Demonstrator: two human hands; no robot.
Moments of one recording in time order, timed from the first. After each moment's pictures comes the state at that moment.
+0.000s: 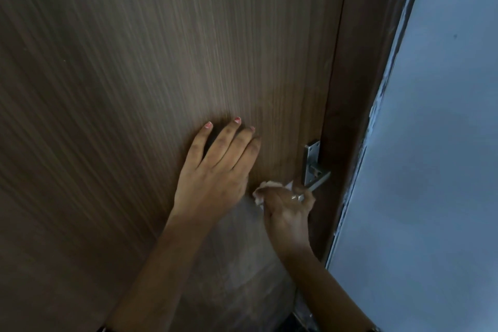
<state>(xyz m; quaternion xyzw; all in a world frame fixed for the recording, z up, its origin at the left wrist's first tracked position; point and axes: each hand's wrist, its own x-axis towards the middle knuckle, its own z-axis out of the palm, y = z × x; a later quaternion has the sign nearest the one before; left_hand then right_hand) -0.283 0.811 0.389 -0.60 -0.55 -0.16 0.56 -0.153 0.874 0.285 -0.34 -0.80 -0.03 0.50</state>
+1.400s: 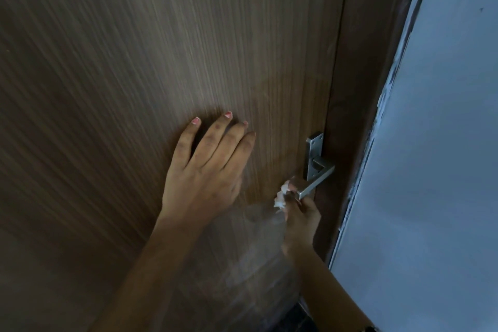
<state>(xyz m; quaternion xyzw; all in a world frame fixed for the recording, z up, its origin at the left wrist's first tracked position) -0.278 0.808 0.392 -0.59 -0.55 -0.16 0.57 -0.163 0.907 0.233 -0.43 -0.33 0.62 0.57</state>
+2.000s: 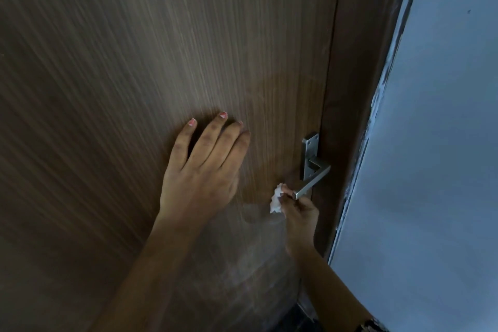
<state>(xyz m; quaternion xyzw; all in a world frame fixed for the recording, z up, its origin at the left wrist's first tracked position) -0.278 0.808 0.393 -0.58 -0.56 -0.14 0.57 -0.151 0.902 0.244 -0.36 -0.38 0.63 0.58</state>
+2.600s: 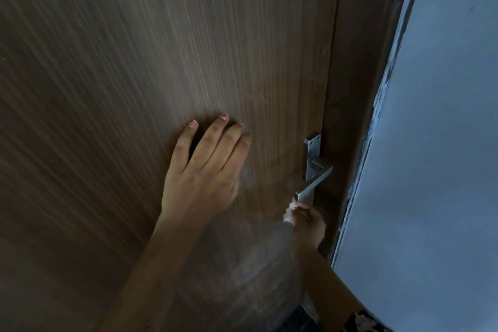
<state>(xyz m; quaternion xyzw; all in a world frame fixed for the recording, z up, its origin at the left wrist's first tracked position) -0.276 0.807 0.394 -0.58 -0.56 -0.14 0.57 -0.155 0.913 0.219 -0.57 -0.28 0.56 0.53</state>
